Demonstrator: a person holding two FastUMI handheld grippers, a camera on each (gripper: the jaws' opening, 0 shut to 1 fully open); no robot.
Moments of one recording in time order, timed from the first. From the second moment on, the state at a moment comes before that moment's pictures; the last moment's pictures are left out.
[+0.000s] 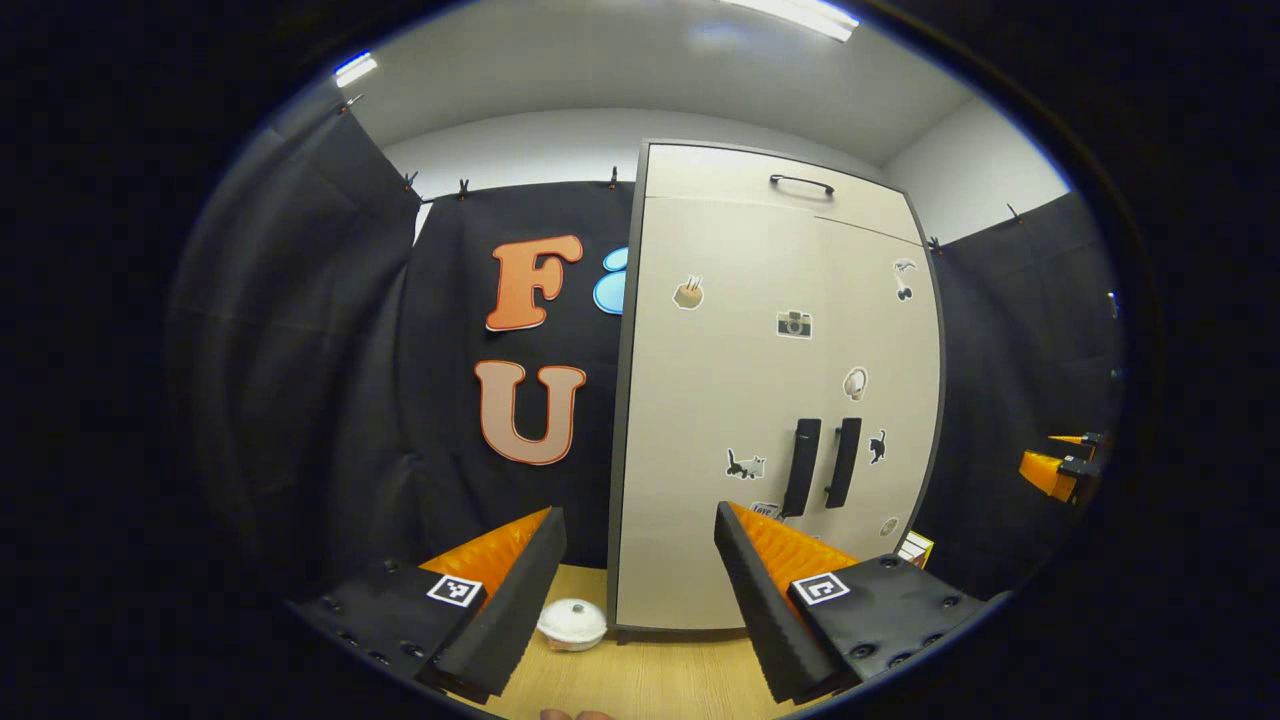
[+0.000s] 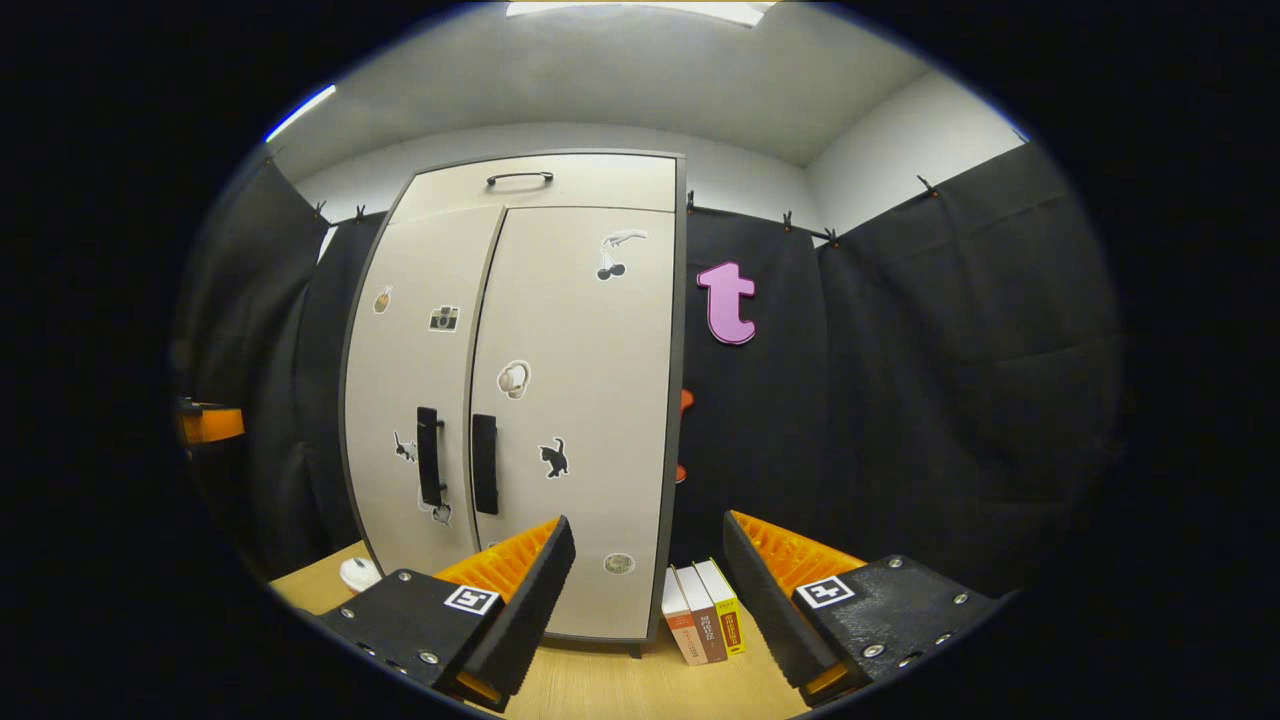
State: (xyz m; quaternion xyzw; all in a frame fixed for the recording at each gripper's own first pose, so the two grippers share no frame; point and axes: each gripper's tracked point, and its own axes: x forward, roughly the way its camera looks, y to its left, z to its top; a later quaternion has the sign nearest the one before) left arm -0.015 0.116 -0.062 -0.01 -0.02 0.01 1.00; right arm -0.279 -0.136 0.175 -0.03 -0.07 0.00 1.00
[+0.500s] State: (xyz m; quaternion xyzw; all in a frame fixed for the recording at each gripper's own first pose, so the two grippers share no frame) left arm -0.030 0.119 -0.058 0.00 -0.02 0.02 1.00; right arm -0.286 -0.134 0.174 -0.03 -0.07 0.00 1.00
